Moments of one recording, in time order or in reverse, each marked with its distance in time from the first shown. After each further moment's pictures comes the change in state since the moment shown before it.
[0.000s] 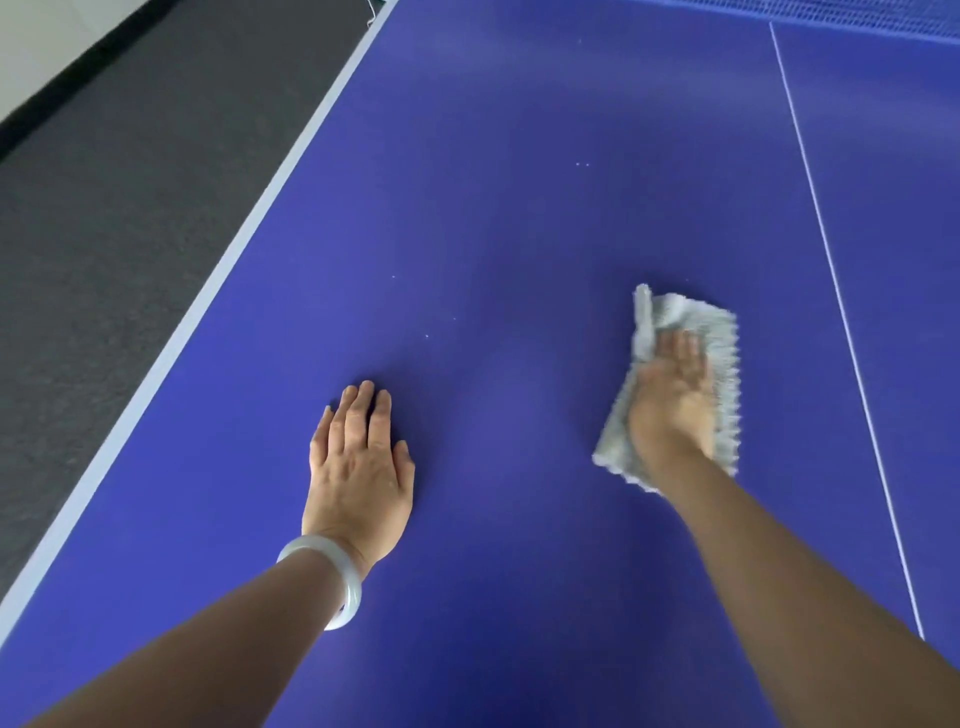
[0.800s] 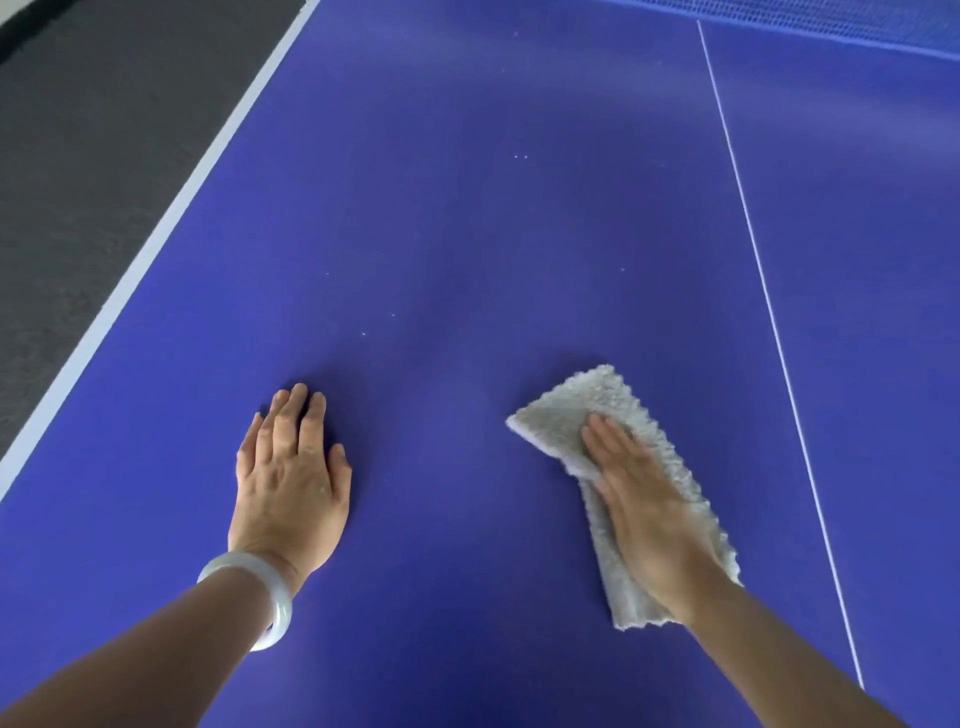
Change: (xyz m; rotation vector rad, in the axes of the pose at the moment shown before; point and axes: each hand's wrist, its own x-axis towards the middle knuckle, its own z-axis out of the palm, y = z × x) left_hand -0.001 -0.001 0.000 -0.040 0.023 -0.011; right_hand -0.100 0.086 -0.008 -0.049 -0.146 -0.589
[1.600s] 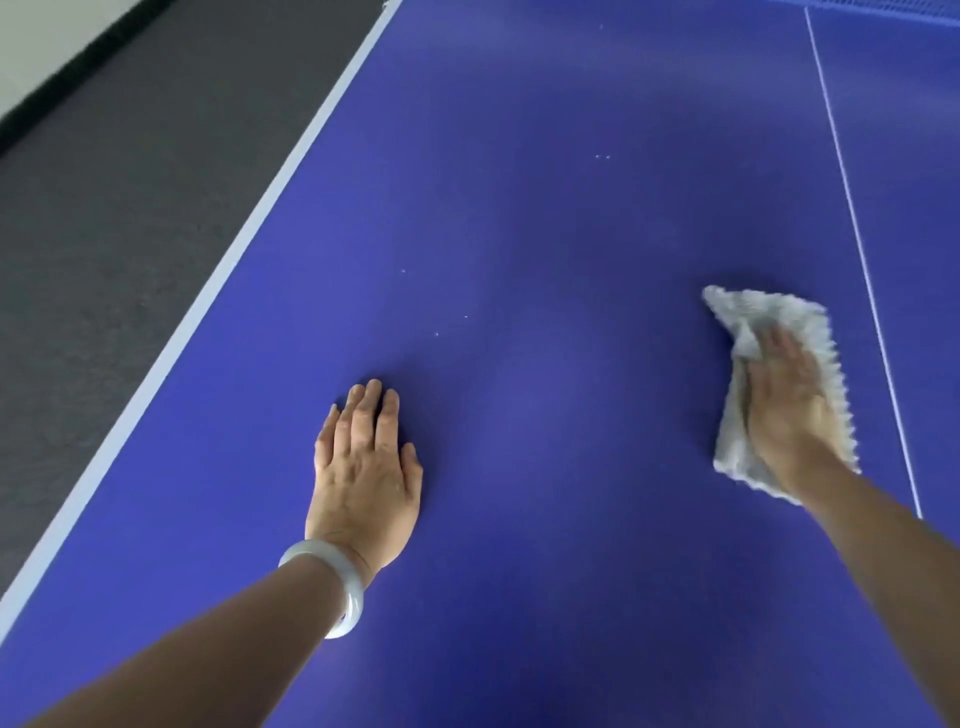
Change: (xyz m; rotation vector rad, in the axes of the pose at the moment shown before) left_hand 0.001 0.000 -0.004 0.072 -0.026 0.005; right_hand 0.109 0.080 -0.038 0.036 0.146 0.531
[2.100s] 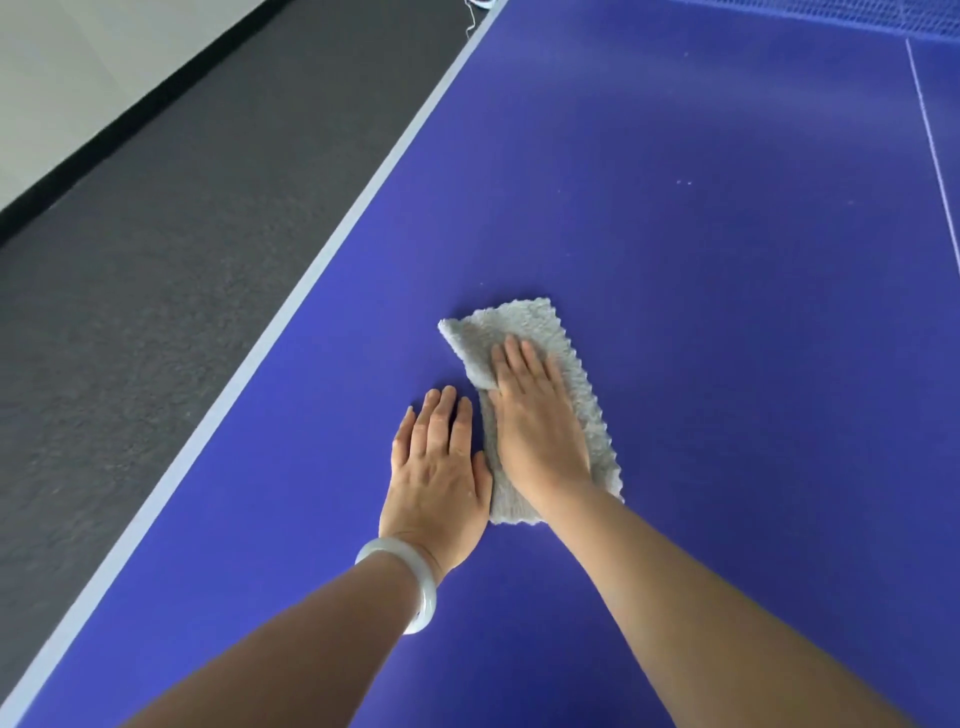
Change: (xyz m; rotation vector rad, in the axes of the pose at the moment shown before) left_hand 0.000 -0.003 -0.002 -0.043 -0.017 0.032; right_hand -0.077 -0.250 0.108 -0.058 -0.185 -0.562
